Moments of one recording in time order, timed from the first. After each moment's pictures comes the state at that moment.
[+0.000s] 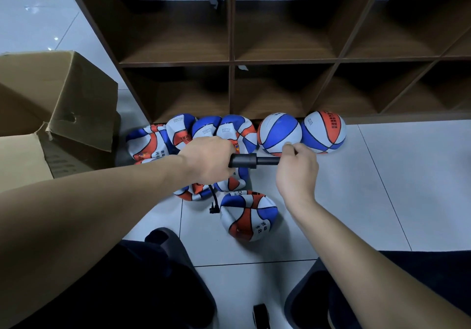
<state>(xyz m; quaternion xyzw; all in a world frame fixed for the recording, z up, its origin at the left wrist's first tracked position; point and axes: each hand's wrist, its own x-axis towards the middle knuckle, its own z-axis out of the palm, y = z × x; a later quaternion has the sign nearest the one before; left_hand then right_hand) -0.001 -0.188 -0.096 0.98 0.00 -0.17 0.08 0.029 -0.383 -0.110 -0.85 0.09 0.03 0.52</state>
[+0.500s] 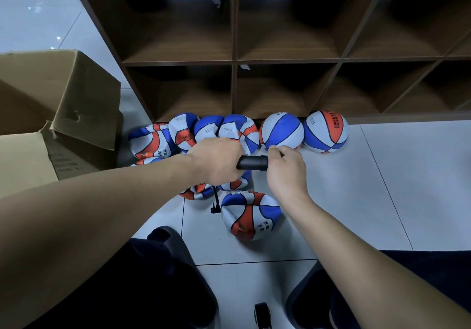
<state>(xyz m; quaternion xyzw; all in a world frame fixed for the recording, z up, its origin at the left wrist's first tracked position) 0.000 -0.197 -0.095 0.98 -0.03 -0.17 0.09 0.021 -0.372 -0.113 -0.85 0.05 0.11 0.51</state>
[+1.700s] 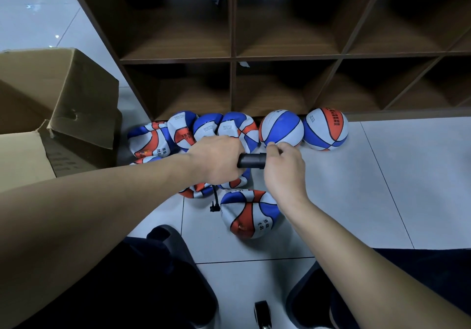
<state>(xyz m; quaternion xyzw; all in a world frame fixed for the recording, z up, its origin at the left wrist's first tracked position) 0.001 -0.201 -0.096 0.98 -0.02 -0.16 0.10 0.015 -0.368 -0.106 -0.86 0.04 0.09 0.50</state>
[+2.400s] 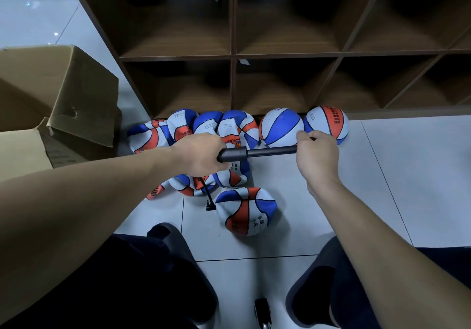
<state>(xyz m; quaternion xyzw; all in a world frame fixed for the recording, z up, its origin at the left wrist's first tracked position) -0.001 -0.159 -0.112 0.97 0.00 -0.21 0.12 0.059 -0.407 -0.099 -0.85 0.10 0.07 0.51</state>
